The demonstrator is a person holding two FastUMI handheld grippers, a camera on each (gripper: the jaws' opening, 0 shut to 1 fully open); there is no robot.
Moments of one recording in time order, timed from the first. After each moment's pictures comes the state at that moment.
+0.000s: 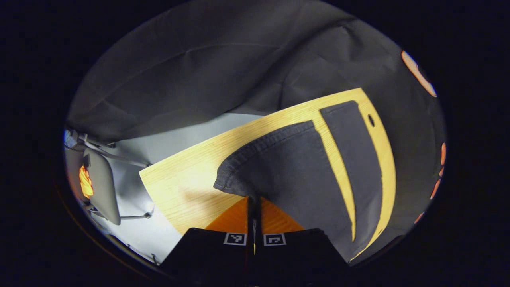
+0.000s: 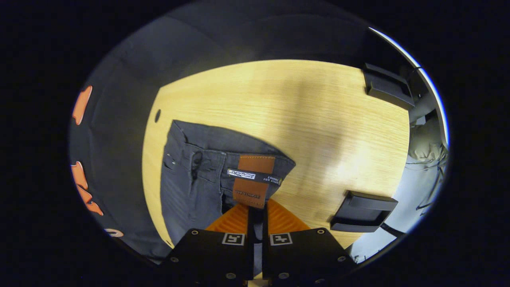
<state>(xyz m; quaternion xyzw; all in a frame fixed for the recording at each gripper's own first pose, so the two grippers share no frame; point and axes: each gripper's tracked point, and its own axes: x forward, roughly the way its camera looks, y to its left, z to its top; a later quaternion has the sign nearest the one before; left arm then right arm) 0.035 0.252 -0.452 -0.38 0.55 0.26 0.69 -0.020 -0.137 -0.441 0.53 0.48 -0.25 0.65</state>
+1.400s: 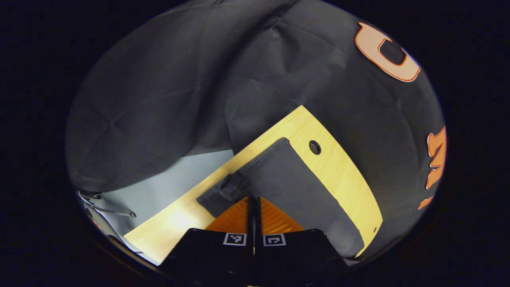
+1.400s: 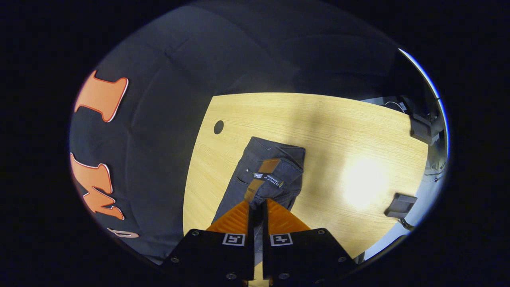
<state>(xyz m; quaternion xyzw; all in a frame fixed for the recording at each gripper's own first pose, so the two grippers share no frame) 0.256 0.264 -0.404 -0.30 0.50 0.17 0.79 0.115 -0.123 -0.340 0.53 0.44 -0.20 0.70</state>
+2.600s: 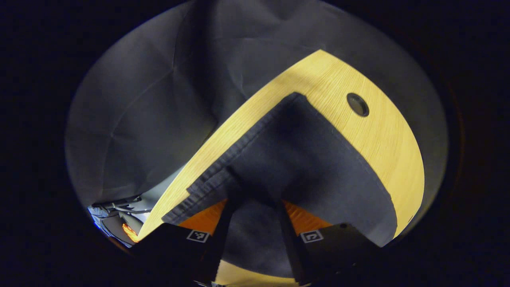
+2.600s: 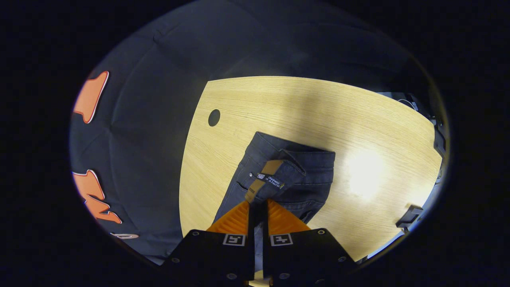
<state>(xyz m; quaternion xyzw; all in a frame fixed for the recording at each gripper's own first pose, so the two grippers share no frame) 0.282 0.225 -0.514 -0.17 0.68 0.20 0.68 0.163 -0.111 -0.378 0.53 0.48 -0.18 0.68</state>
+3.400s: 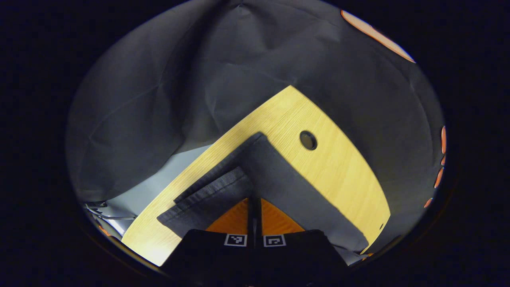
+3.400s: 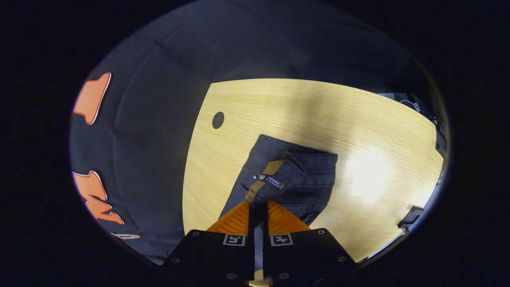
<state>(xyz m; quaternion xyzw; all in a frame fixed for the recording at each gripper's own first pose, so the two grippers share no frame) 0.343 0.220 -0.435 -0.28 0.55 0.13 0.78 0.172 -0.116 -0.368 0.53 0.46 -0.17 0.69</state>
